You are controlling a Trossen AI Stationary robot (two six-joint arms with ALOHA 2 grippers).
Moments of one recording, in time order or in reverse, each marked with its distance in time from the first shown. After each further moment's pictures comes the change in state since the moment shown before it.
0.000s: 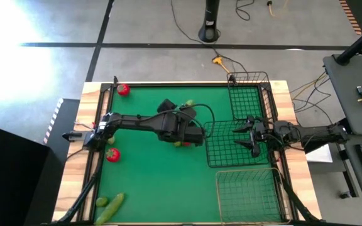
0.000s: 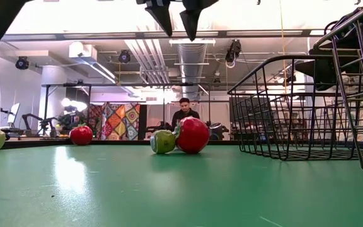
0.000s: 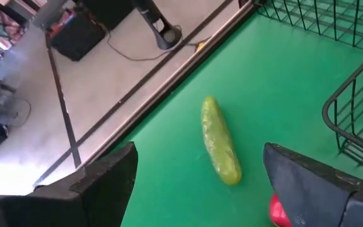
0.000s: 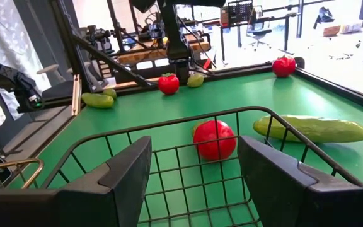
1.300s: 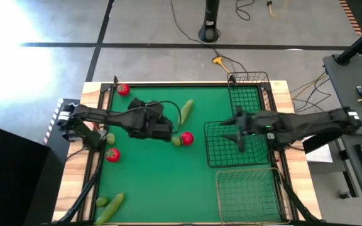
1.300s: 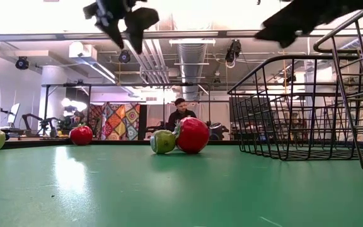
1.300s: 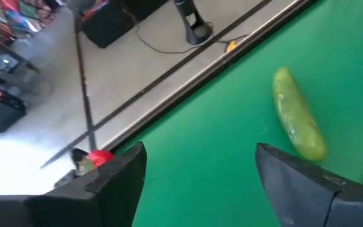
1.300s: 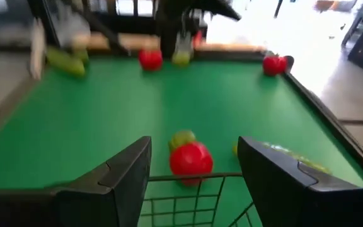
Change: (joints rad) left arm 0.024 -0.515 -0.823 0.252 -0.054 -0.144; right arm 0.000 0.786 0.573 -0.075 0.051 -0.206
